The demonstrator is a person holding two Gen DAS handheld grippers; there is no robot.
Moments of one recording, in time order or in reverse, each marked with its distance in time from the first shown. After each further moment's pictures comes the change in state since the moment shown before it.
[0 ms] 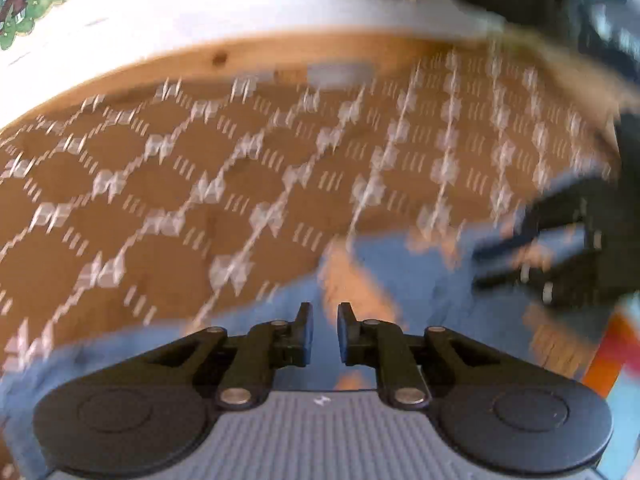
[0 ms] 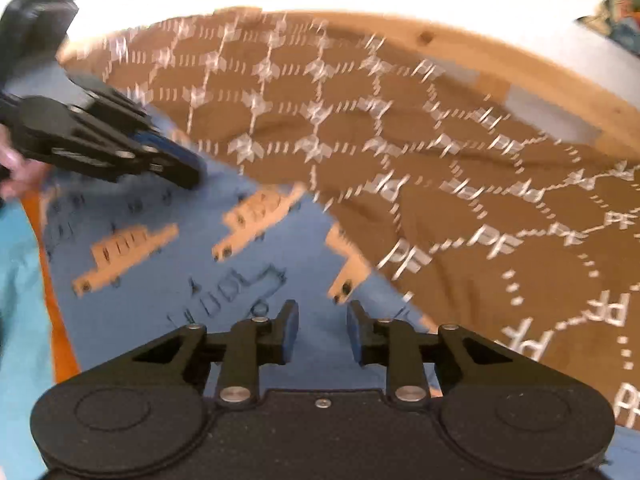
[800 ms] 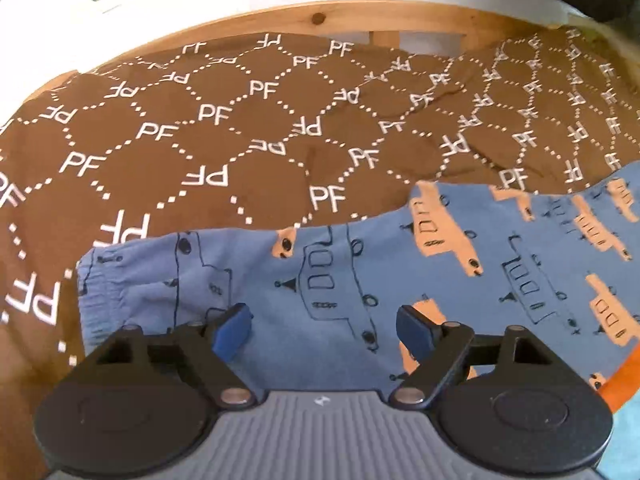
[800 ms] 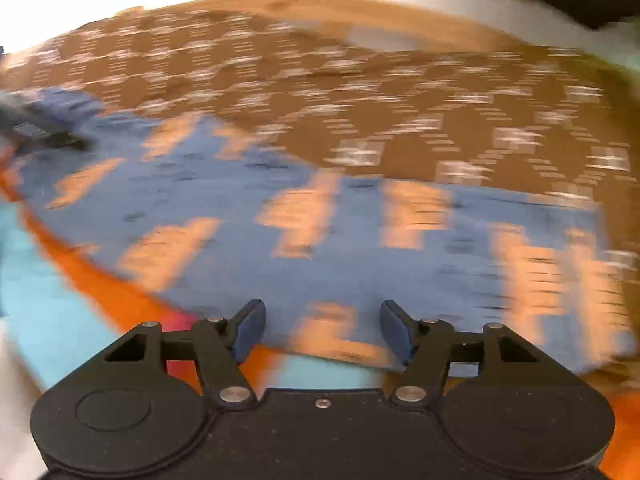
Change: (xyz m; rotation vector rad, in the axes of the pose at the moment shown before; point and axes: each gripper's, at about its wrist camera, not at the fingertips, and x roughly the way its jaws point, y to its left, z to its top) left arm -0.015 0.011 -0.029 -0.156 0.053 0.199; right arm -0.122 -0.007 -0.105 0.273 0.047 -0.362
